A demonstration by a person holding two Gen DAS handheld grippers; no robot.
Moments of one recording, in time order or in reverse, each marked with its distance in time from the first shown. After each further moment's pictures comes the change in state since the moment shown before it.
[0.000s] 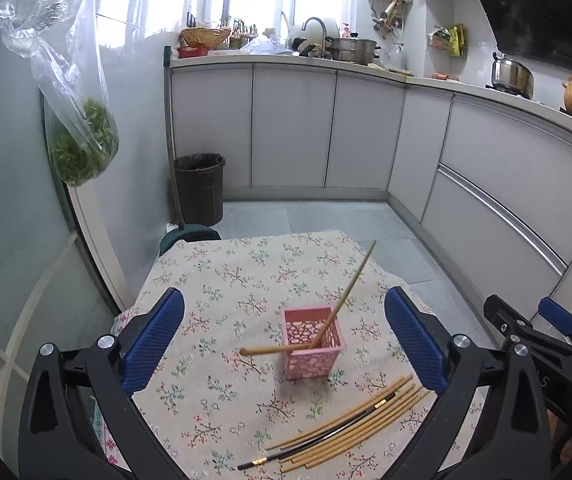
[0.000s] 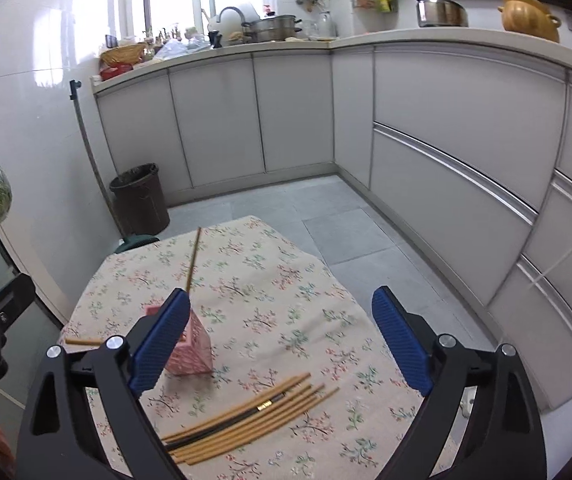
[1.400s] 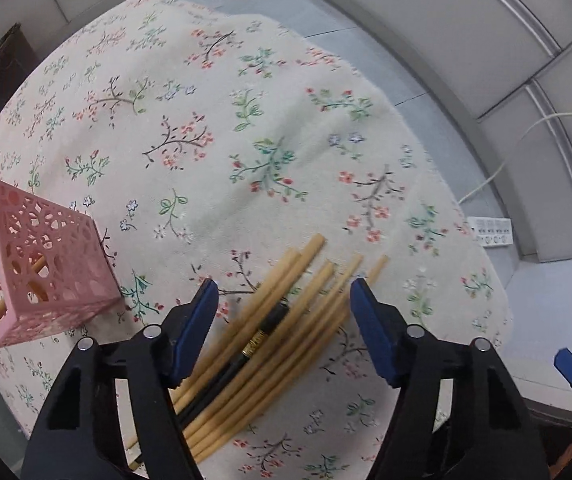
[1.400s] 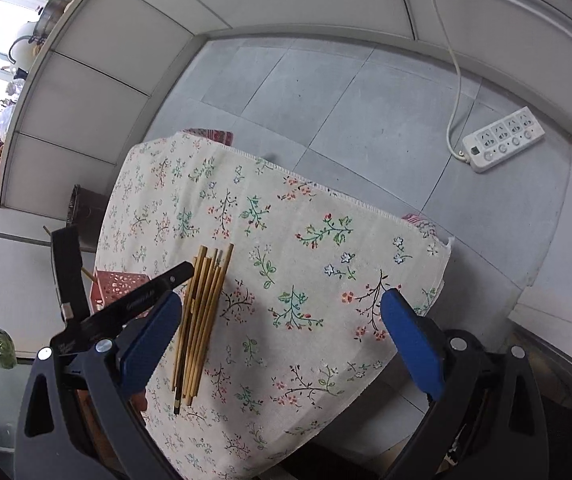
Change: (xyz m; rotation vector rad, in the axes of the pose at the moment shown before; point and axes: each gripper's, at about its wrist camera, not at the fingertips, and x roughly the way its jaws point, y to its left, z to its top) left arm 0.243 -0.166 -0.123 0.372 0.854 -0.293; right arm 0.050 -0.189 -0.124 0.747 0.519 0.051
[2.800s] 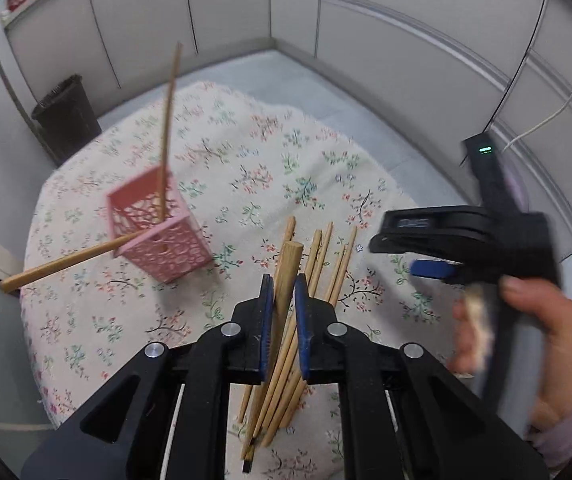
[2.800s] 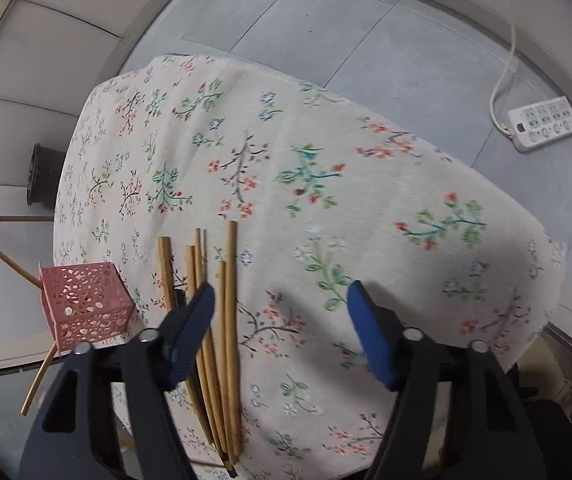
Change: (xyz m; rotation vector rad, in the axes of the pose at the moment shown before) left arm -0.139 0.006 -0.118 0.014 -0.360 0.076; right arm 0.128 0.070 0.014 -0.031 0.183 -0.139
